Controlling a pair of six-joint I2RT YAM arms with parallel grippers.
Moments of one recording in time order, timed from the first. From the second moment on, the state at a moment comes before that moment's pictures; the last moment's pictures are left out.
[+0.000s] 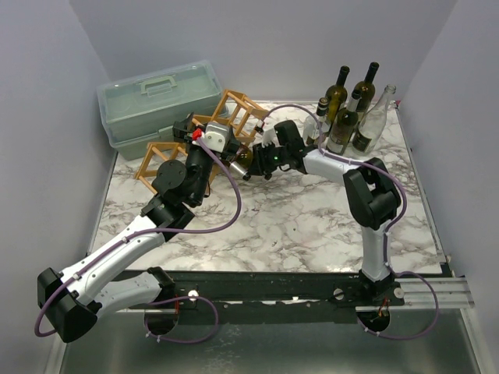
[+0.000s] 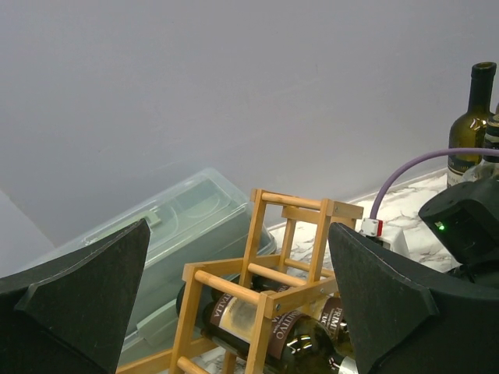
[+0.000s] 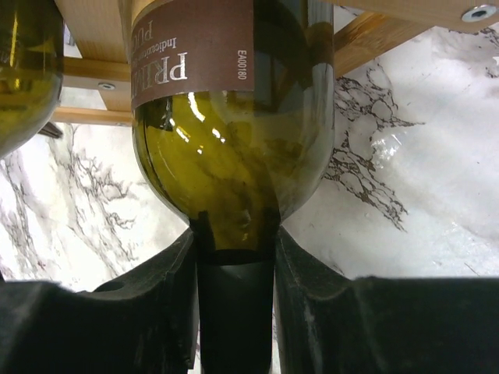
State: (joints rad) left arm -0.77 1.00 0.91 0.42 -0.49 0.45; right arm 0.54 2.05 1.42 -0.06 -0.54 0.13
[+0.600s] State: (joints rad) left arm -0.77 1.00 0.91 0.42 -0.49 0.44; right arm 0.55 1.88 1.22 0.07 -0.39 0.18
